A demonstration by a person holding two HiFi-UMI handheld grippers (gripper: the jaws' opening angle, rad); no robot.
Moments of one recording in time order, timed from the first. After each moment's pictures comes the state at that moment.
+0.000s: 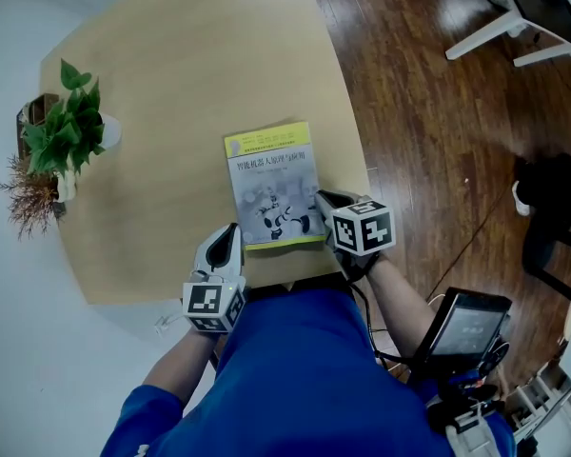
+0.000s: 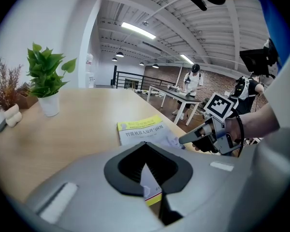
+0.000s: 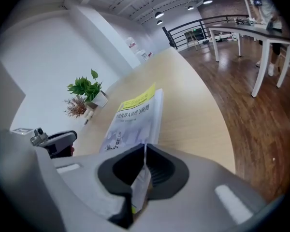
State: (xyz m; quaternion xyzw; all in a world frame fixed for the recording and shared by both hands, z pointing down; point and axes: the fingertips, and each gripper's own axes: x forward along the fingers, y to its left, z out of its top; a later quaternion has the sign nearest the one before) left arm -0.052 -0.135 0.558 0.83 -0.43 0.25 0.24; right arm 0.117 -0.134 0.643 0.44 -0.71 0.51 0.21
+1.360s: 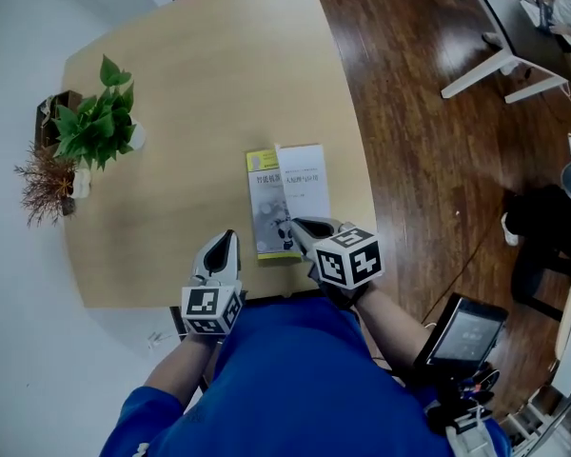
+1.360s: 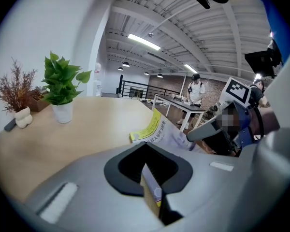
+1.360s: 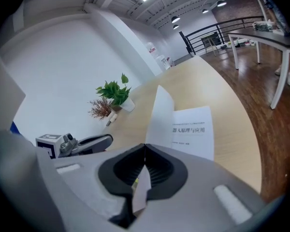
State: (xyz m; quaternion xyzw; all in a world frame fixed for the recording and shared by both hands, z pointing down) left arm -0.097 -0.143 0.529 0.83 -0.47 0.20 0.22; right arm 0.027 -0.133 0.546 0.38 -0.78 0.47 0.18
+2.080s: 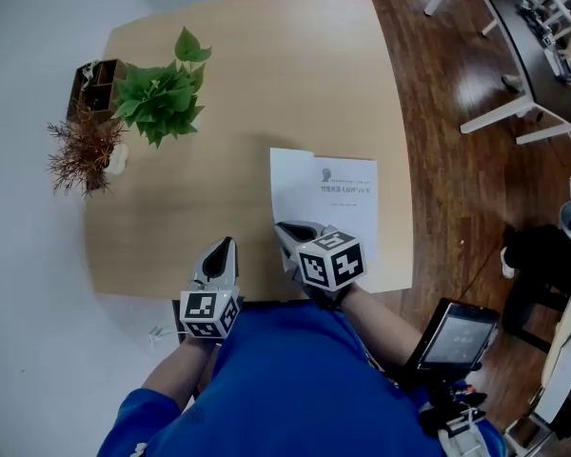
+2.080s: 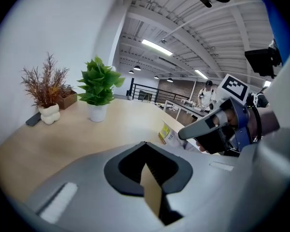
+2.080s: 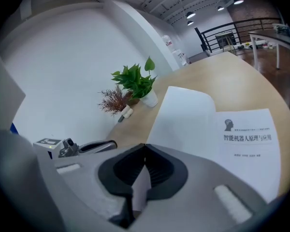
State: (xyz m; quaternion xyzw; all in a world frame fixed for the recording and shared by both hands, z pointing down) left arm -0.235 -0.138 0.522 0.80 -0.52 0.17 0.24; right arm -0.136 -0.153 0.532 0.33 -0.81 0.45 0.19
